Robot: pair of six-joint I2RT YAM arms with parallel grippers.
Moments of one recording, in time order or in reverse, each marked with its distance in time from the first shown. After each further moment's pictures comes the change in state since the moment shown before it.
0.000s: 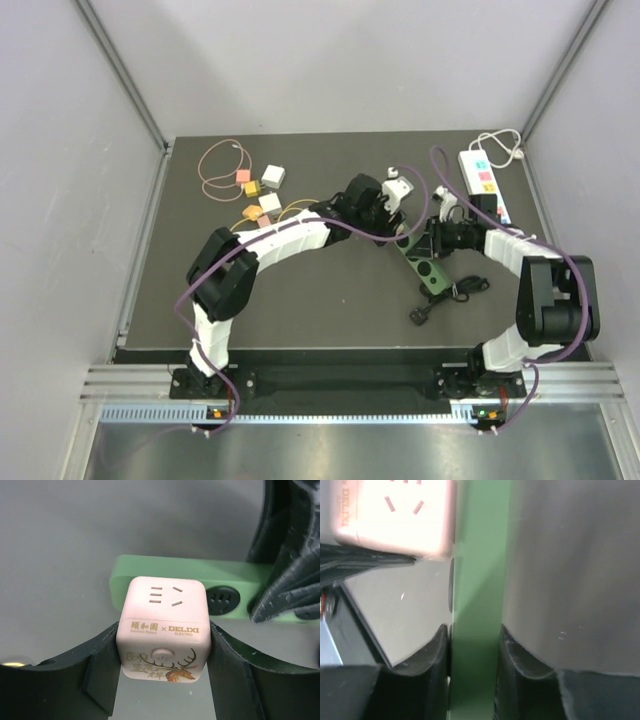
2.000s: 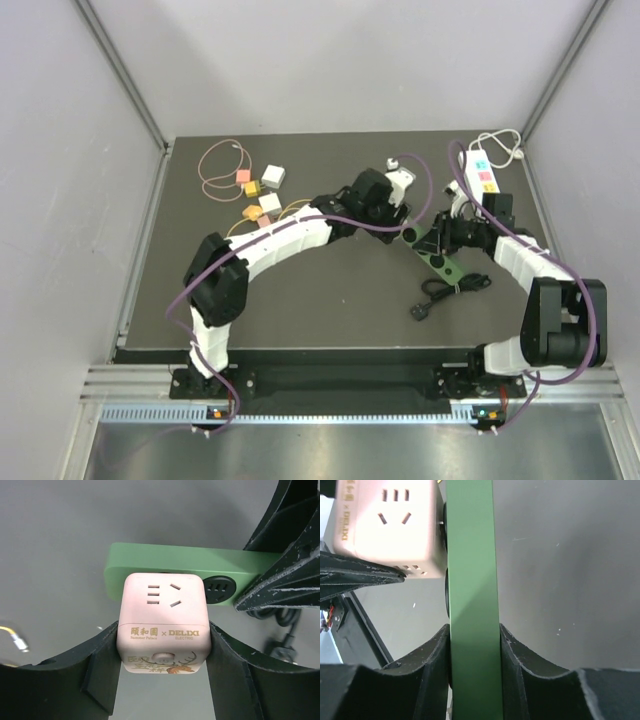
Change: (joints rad) left arm -0.061 -0.047 0.125 -0.224 -0.114 -0.162; right arm -0.063 -0.122 -0.020 0.014 -0.003 0.053
